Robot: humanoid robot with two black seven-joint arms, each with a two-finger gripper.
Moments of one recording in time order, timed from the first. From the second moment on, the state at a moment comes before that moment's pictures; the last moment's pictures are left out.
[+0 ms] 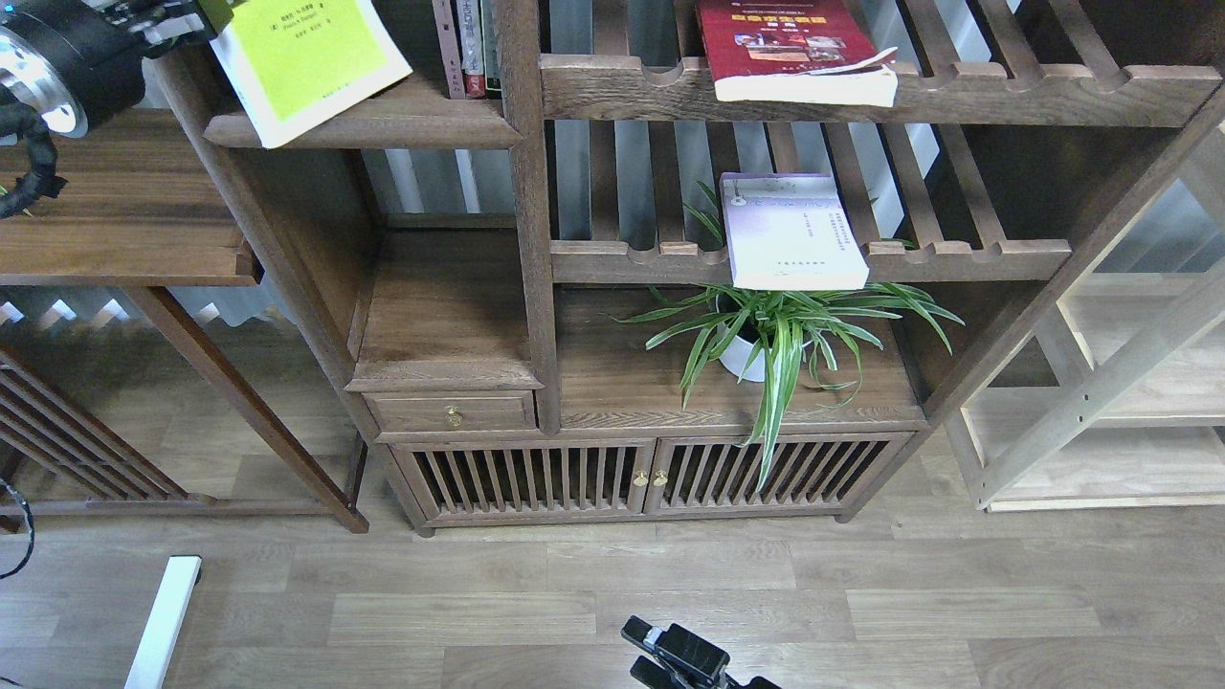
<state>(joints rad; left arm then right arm) -0.89 0.47 -1.30 -1.03 0.40 -0.19 0.49 -0.24 0.02 1.00 0.93 0.14 0.58 -0.48</state>
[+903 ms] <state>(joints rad) -1.06 0.36 -1.24 -0.91 0.52 -0.13 0.49 -0.24 -0.03 0.97 0.96 0.26 0.58 -0.48</state>
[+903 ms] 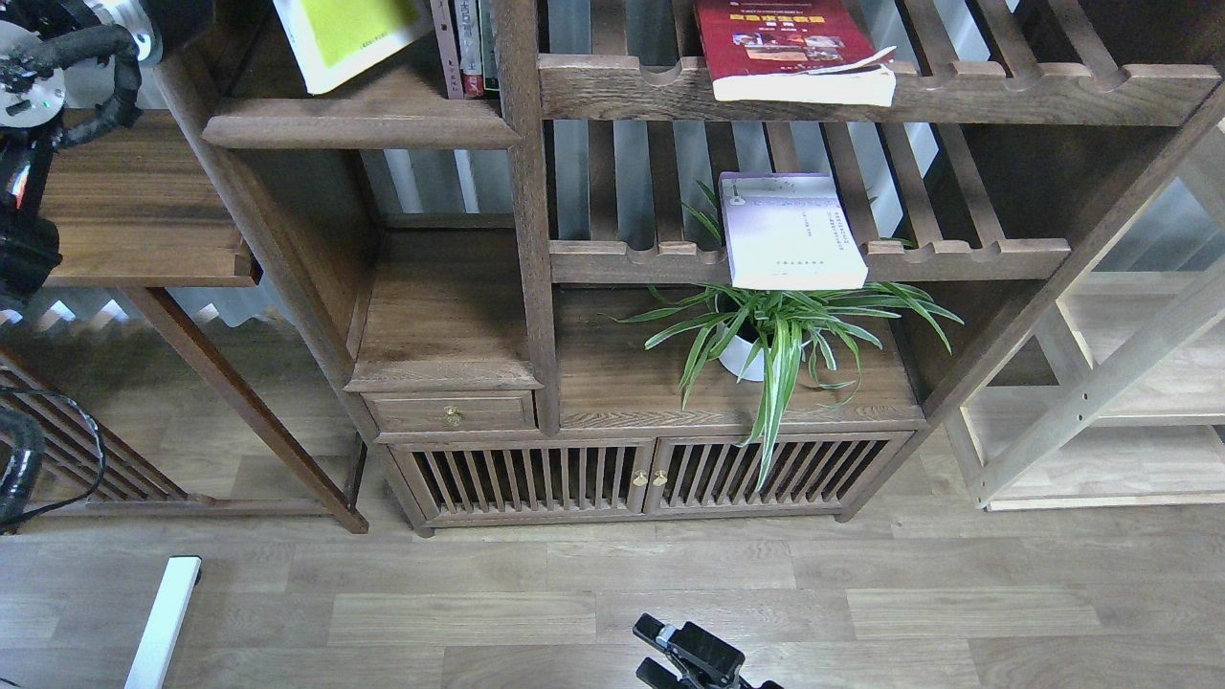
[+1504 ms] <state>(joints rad) -1.06 0.42 -1.16 -0.88 0.57 -0.15 0.49 -0.26 -0.08 0.95 0.98 0.35 0.58 -0.49</state>
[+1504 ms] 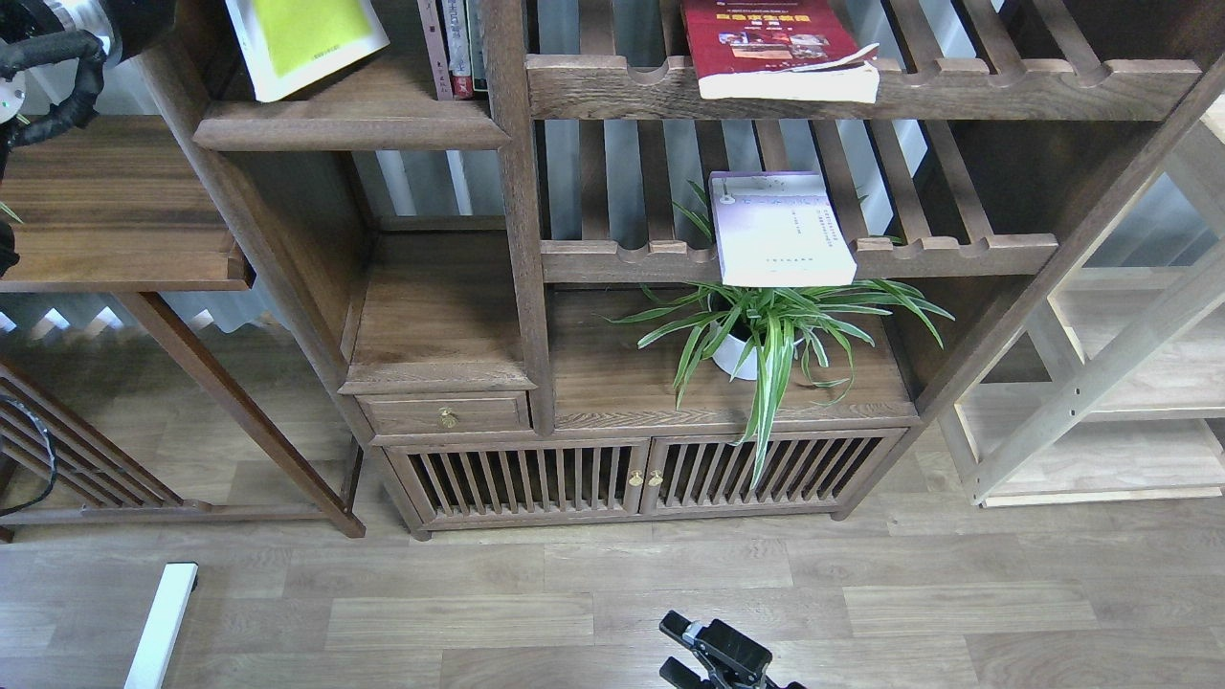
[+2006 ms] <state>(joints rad) -1.07 0.34 -1.07 -0.87 0.57 -0.16 0.49 -0.27 -0.08 0.94 0.98 0.35 0.58 -0.49</state>
